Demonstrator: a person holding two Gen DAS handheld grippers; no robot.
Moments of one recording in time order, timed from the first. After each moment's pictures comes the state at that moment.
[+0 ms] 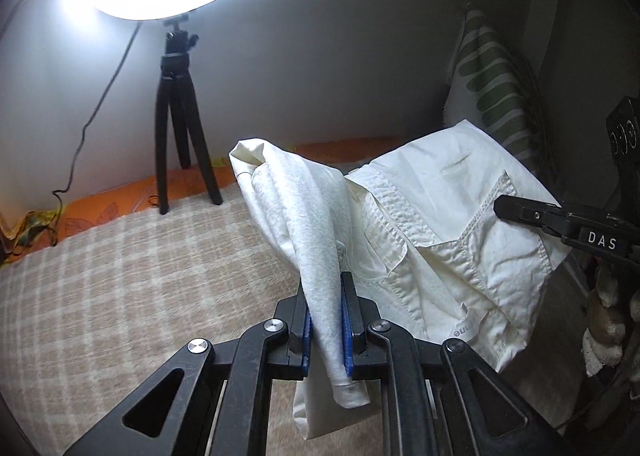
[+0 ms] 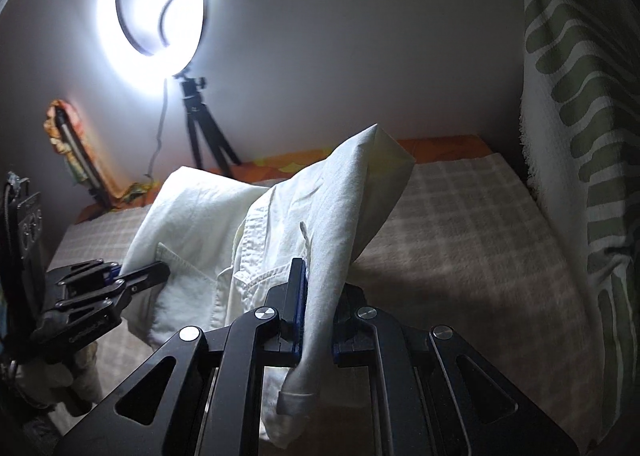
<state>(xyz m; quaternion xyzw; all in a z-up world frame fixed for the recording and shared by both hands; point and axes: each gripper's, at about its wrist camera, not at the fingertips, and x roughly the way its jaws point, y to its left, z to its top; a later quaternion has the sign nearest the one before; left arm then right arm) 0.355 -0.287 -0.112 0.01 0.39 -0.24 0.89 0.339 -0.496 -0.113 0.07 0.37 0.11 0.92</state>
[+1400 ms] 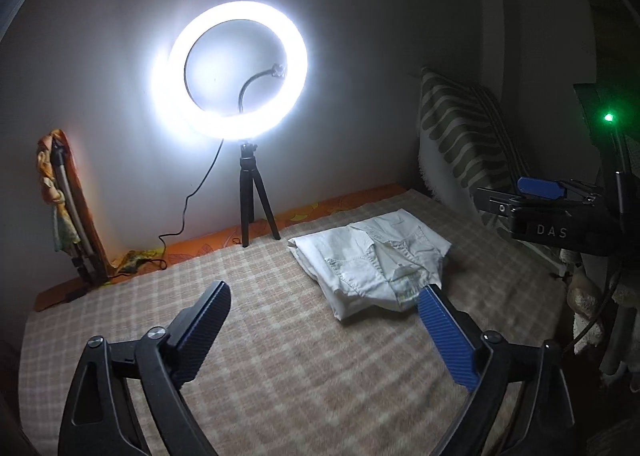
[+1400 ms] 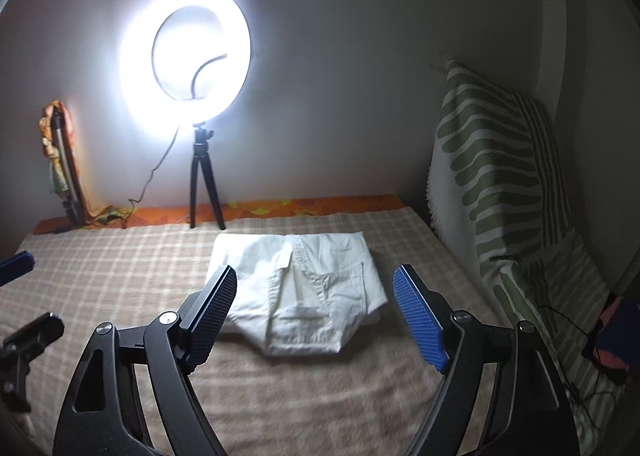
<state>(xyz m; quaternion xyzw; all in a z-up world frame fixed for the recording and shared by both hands) 0.157 -0.184 0.007 0.05 0.26 -0.22 0.94 0.180 -0.413 -0.019 0.00 0.27 -0.05 0.96</state>
